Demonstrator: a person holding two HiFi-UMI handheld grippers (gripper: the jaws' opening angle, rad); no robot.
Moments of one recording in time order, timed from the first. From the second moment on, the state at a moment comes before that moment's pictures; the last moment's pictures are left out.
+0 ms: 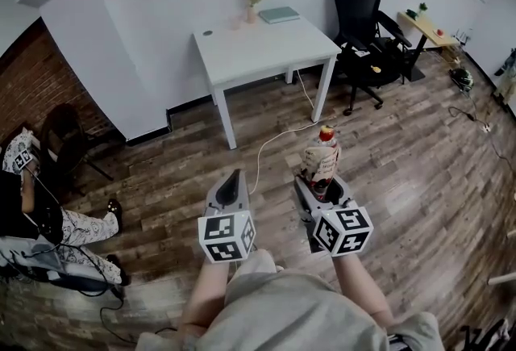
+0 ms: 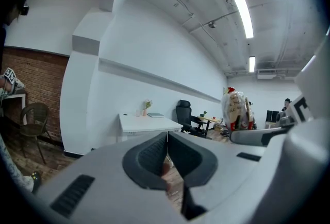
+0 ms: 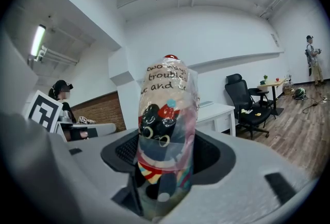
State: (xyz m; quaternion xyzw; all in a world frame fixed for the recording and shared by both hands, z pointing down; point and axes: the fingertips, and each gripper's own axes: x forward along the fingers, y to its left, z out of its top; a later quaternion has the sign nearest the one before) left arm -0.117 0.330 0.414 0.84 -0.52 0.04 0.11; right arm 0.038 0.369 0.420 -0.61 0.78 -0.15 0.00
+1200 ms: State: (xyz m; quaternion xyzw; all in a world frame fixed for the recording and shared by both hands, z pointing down) left arm -0.078 0.164 0.425 0.85 -0.51 0.03 0.12; right arm 0.078 0.202 0.426 -0.61 0.78 -0.15 0.01
